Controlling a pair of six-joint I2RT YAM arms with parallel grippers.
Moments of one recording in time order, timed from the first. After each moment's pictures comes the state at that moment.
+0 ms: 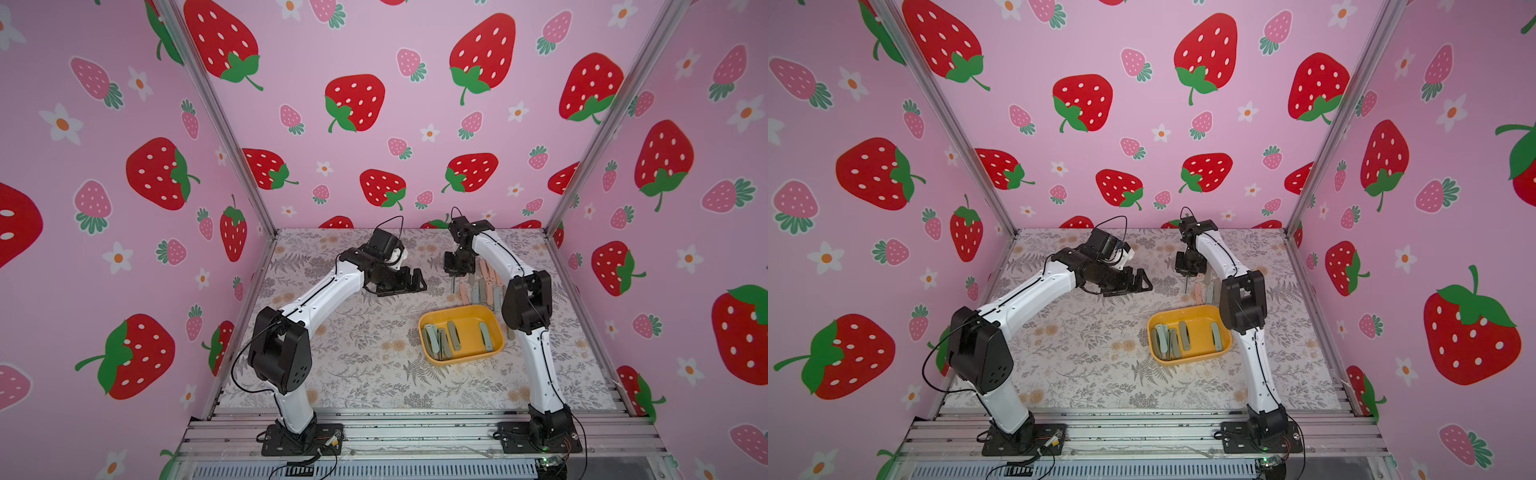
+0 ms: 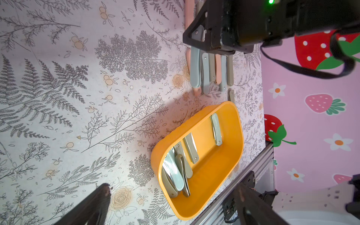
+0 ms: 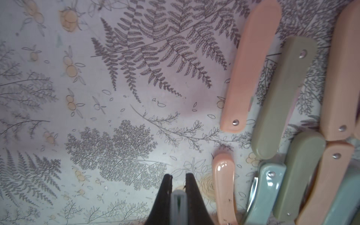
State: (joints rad) left arm -0.51 1.78 1.56 -0.79 0.45 -0.44; right arm 0.37 2.44 2.29 -1.31 0.09 0.44
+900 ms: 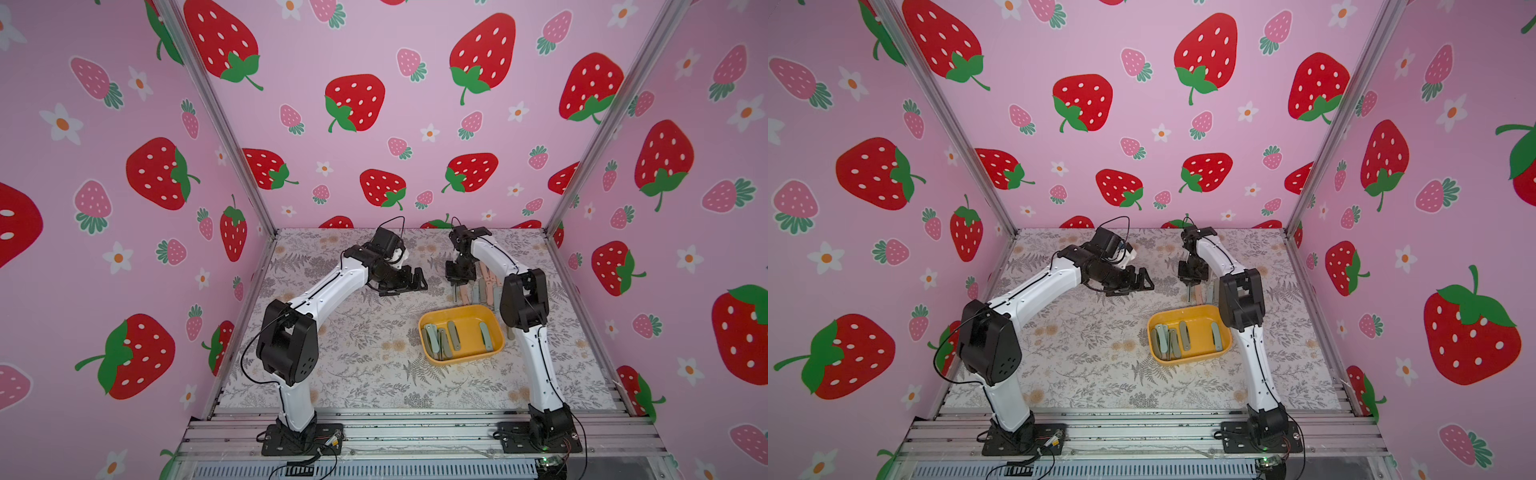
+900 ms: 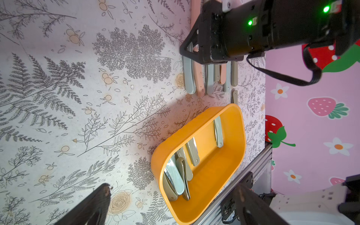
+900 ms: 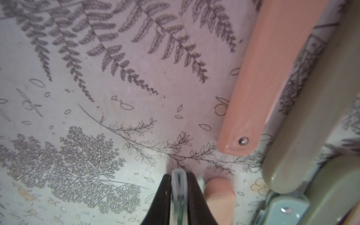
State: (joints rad) left arm -0.51 1.84 1.60 -0.81 0.47 -0.45; right arm 0.35 2.49 2.25 -1.30 0.08 0.36
